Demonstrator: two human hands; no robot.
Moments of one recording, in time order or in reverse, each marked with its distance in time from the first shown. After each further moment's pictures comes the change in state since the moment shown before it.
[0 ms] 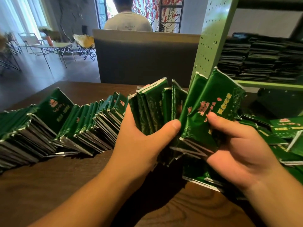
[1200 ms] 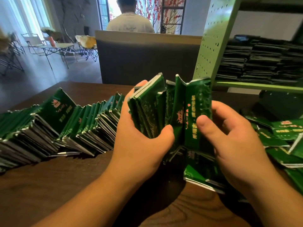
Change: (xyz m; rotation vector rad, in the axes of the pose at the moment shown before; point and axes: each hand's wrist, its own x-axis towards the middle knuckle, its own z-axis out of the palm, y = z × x) left_hand 0.002 -0.004 -0.001 0.253 0.171 0.185; right_hand -0.003 0.008 -0.005 -0.937 0.028 -0.497
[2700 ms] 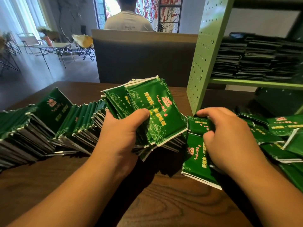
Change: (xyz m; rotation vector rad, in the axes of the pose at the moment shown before) left_hand 0.021 0.003 -0.004 -0.492 0.104 -0.448; right_hand 0.014 0.023 -0.018 -0.943 0.068 0.041
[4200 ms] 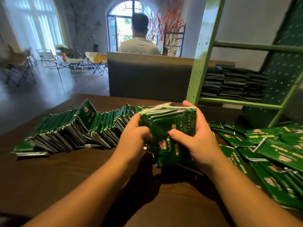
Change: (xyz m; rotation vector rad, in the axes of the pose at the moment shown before) left_hand -0.042 0.011 -0.012 0.311 -0.245 0.137; right_hand -0.032 -0.040 -0.016 1.076 -0.173 -0.021
